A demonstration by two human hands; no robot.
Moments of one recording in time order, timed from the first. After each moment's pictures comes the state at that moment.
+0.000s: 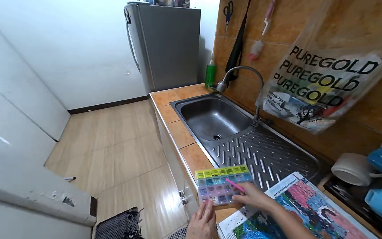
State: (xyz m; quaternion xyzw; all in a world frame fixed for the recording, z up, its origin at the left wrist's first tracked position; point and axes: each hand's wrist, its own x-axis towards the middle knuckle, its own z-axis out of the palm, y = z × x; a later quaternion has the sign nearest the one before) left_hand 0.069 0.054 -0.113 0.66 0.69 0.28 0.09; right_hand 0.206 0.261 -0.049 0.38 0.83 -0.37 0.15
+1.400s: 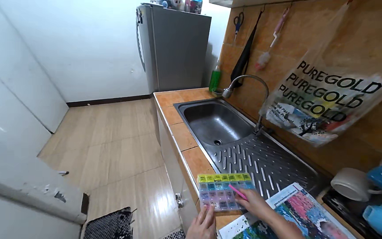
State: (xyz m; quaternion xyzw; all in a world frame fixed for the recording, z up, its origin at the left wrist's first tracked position) left_hand 0.066 0.054 -0.122 0.67 0.67 0.31 0.07; right_hand 0.206 0.258 -0.058 0.43 0.84 -0.32 0.11
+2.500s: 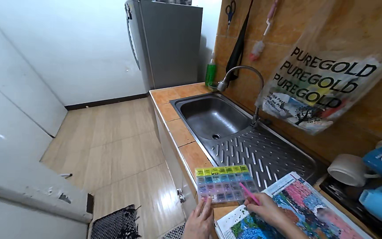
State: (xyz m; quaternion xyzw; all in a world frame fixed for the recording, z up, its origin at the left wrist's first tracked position) left_hand 0.065 0.052 -0.114 0.67 0.69 0.27 0.09; right_hand 0.252 0.236 -0.060 0.49 0.76 -0.43 0.04
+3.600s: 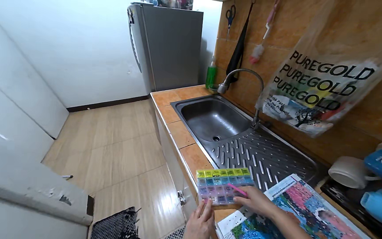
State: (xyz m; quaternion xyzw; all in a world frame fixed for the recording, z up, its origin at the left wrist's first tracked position) left_hand 0.063 0.054 -0.114 0.67 0.69 0.27 0.12; right_hand 0.220 0.257 -0.056 0.39 0.84 -0.35 0.13
